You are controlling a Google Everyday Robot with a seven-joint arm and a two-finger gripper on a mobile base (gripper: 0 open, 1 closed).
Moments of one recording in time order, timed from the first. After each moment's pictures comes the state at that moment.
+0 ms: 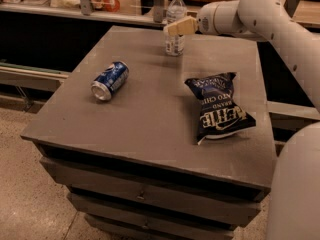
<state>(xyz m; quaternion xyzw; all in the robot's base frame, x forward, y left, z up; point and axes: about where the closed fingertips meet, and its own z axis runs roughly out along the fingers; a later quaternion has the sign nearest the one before) 0.827 -0.104 0.932 -0.30 0.75 0.17 0.56</state>
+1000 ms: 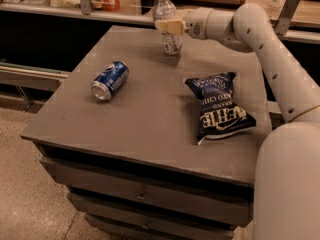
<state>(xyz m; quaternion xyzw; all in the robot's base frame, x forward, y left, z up) 0.833 -0.051 0.934 -0.35 0.65 0.31 0.60</state>
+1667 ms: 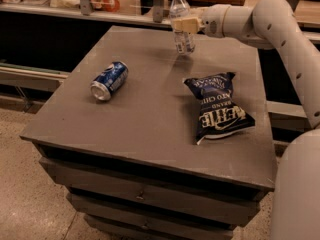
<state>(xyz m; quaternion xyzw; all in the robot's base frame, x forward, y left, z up) 0.811 -0.089 0.944 -0.36 0.67 0.27 0.59</state>
